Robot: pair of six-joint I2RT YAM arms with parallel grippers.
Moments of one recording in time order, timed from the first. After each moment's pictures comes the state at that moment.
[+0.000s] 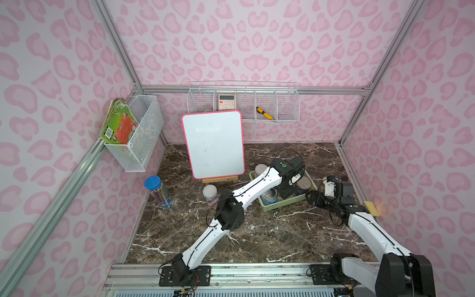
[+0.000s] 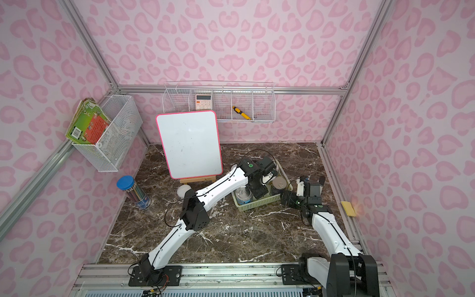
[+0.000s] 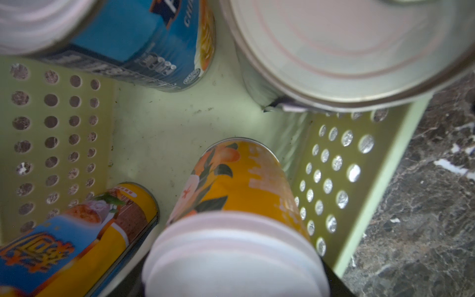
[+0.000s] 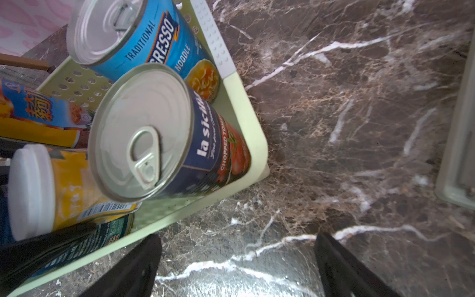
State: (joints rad) left arm -0.91 2.55 2.61 -1.33 -0.09 0.13; right arm 0.01 1.12 0.55 -0.25 -0.26 0.27
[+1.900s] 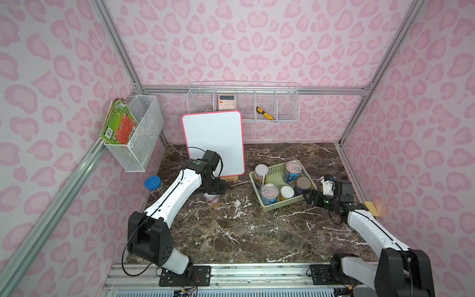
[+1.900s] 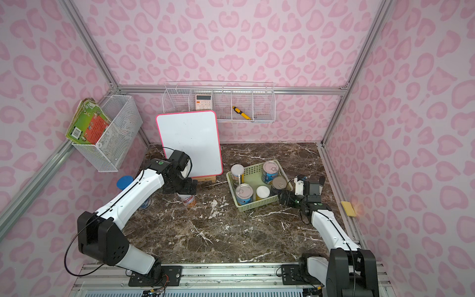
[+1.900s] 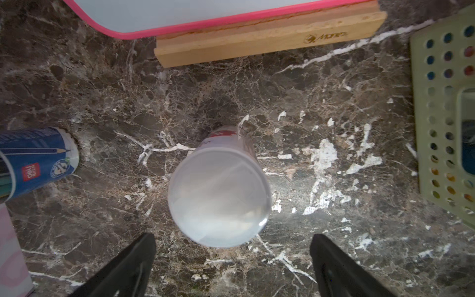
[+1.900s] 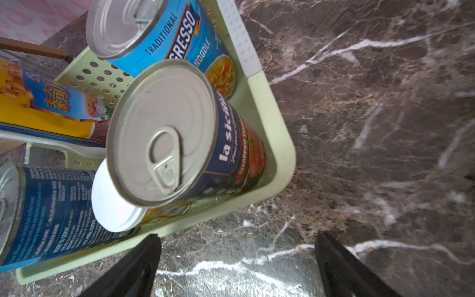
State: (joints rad) left arm -0.29 1.58 1.36 -1.13 -0.08 -0.28; right arm 0.01 1.16 0.57 -0.25 -0.33 0.23
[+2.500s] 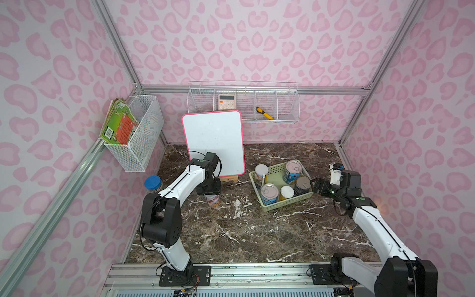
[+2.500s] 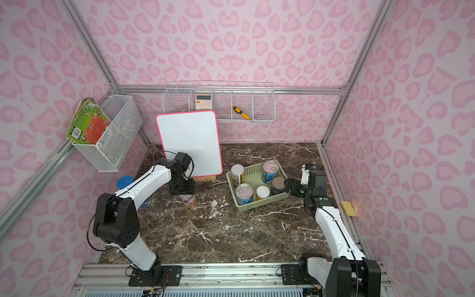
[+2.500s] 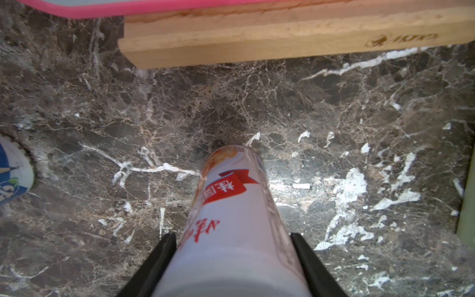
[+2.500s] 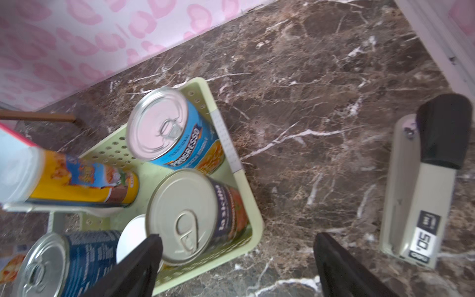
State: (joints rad) left arm -0.25 1.72 1.34 -1.04 -0.04 -0.29; right arm -0.04 1.18 0.76 -0.29 -0.22 0.26
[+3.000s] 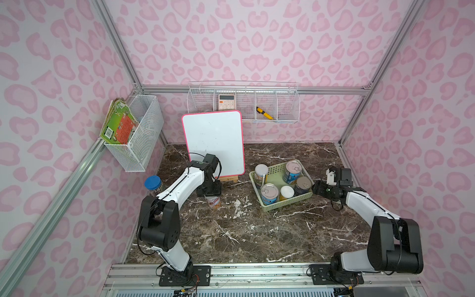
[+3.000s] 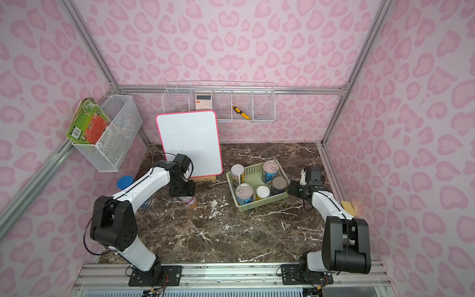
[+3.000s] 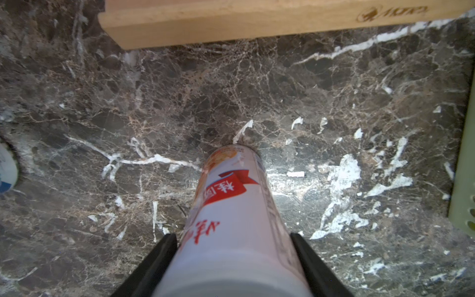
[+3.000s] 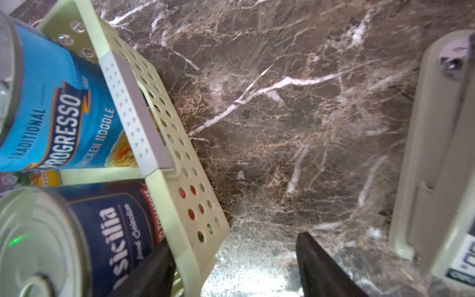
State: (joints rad) left arm -0.26 1.68 1.30 -1.03 0.00 -0.28; right arm -0.05 1.44 0.78 -0.29 -0.18 0.24
